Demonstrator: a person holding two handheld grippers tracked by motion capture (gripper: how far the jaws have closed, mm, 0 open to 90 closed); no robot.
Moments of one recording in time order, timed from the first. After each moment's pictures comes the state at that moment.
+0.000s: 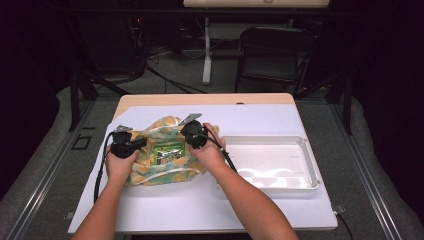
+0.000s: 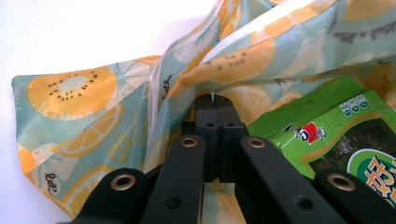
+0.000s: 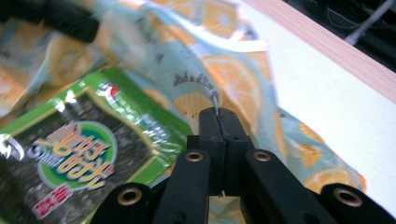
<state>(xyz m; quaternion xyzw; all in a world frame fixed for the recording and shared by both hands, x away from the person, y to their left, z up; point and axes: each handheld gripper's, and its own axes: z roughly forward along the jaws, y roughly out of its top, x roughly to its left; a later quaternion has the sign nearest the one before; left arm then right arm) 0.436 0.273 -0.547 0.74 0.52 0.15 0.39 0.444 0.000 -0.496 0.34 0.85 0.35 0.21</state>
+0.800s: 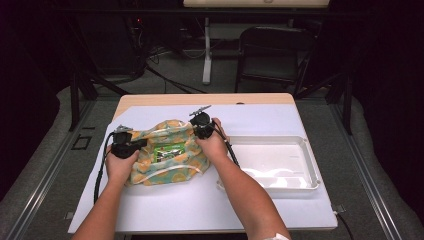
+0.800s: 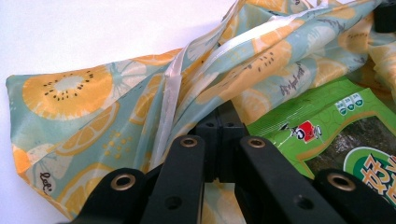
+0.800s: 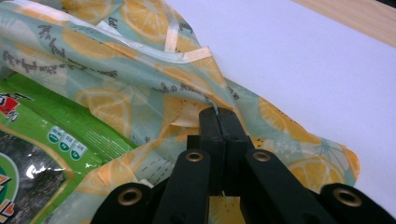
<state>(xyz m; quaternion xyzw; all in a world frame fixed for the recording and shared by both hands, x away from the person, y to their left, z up) 0.434 0.271 -0.547 0.74 0.52 0.15 0.39 0.492 -0.016 -0.523 0.43 0.83 0.32 0.17</state>
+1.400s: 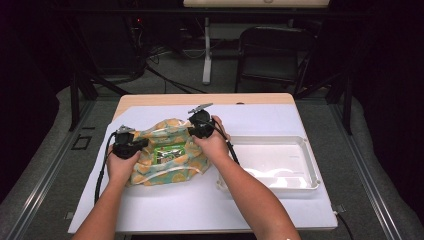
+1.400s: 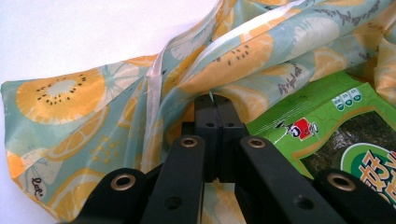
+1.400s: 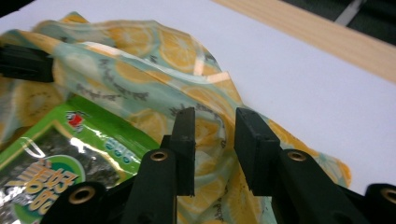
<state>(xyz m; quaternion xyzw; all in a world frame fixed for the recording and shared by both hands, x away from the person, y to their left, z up) 0.434 0.267 -0.546 0.75 0.51 0.16 0.38 0.469 -0.016 -0.490 0.40 0.82 0.36 0.18</state>
